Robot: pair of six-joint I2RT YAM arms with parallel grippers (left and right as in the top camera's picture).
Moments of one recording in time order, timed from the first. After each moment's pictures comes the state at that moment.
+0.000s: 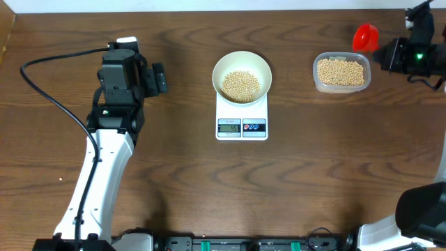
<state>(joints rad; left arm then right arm) -0.03 1.38 1.08 -0.34 -0.17 -0.08 -0.28 1.72 1.77 -1.06 -0.51 -0.01</state>
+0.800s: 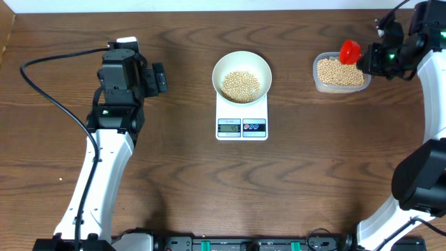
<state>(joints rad) -0.03 1.38 1.08 -0.34 -0.17 -0.08 -0.20 1.91 1.77 -1.05 -0.37 -0.11</state>
